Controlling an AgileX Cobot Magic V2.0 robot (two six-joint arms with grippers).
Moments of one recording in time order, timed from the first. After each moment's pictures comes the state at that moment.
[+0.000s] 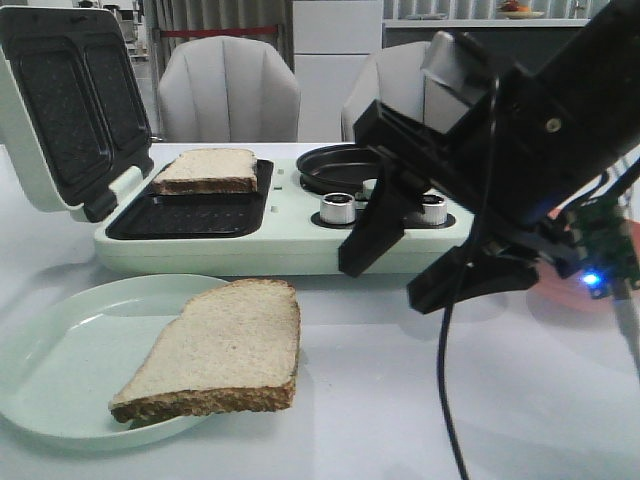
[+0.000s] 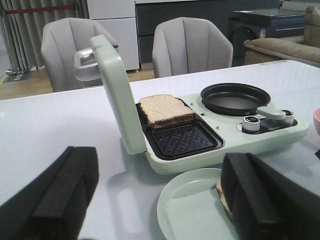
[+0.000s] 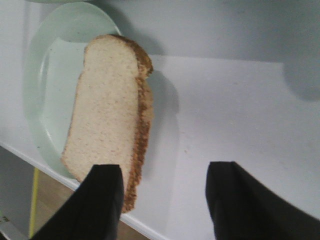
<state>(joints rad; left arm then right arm) -0.36 -0.01 -0.31 0.06 0.48 -0.04 0.42 1.59 -0.83 1.10 0.50 -0.48</state>
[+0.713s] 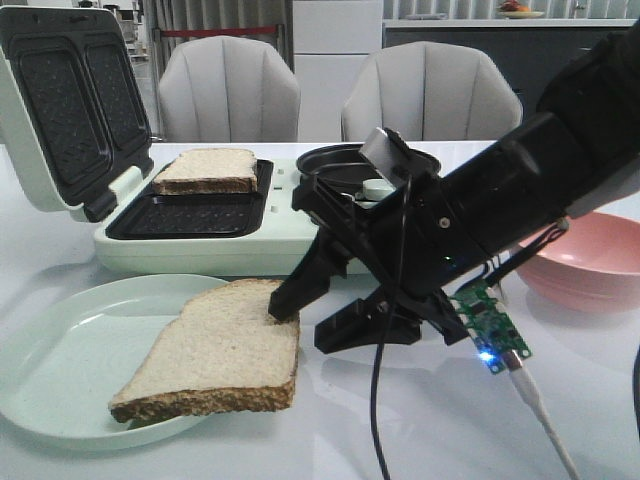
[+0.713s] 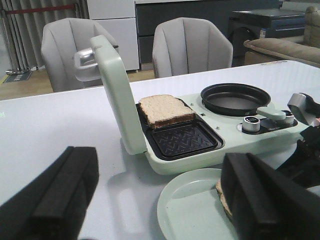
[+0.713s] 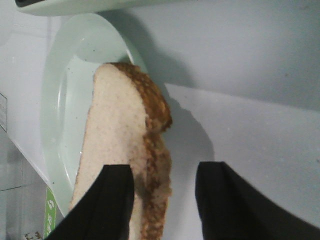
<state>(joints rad) -0.36 -0.01 -0.31 0.06 0.47 -0.04 0.42 1.91 -0.93 1.62 0.61 -0.99</state>
